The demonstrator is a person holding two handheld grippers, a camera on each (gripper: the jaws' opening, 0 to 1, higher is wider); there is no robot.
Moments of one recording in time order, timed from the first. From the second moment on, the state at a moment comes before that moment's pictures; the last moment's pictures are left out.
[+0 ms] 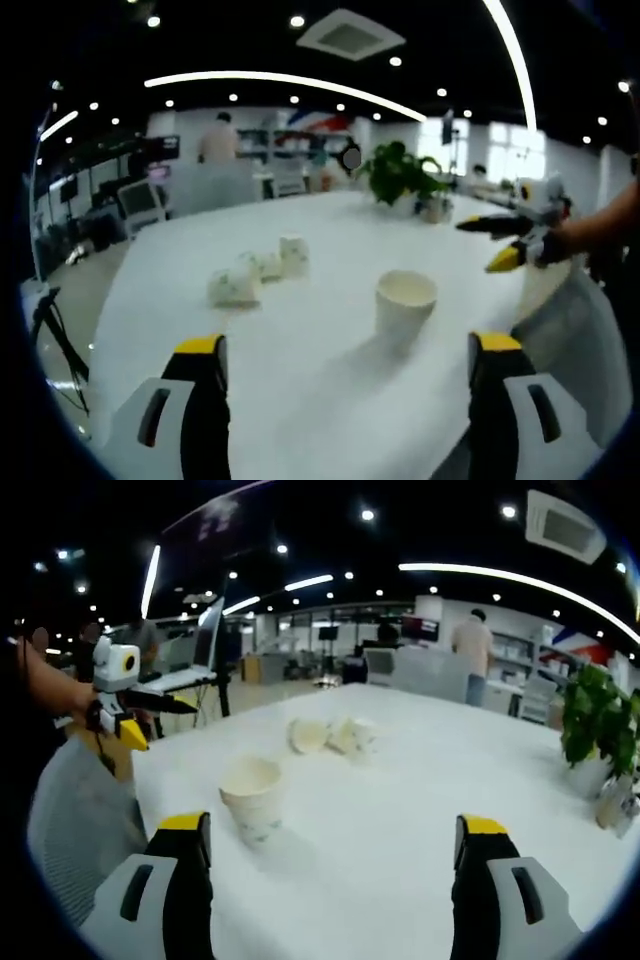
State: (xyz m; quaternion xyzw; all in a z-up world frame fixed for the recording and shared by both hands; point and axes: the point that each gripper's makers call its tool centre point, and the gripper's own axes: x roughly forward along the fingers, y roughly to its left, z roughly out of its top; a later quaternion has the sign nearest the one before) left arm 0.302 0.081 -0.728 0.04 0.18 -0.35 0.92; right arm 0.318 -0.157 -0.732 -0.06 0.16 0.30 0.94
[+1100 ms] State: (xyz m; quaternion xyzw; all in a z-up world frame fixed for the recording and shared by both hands) left arm 0.341 0.089 -0.736 0.14 0.21 -0.40 0.88; right arm 0.309 -0.153 -0.740 -0.06 0.17 0.31 0.93
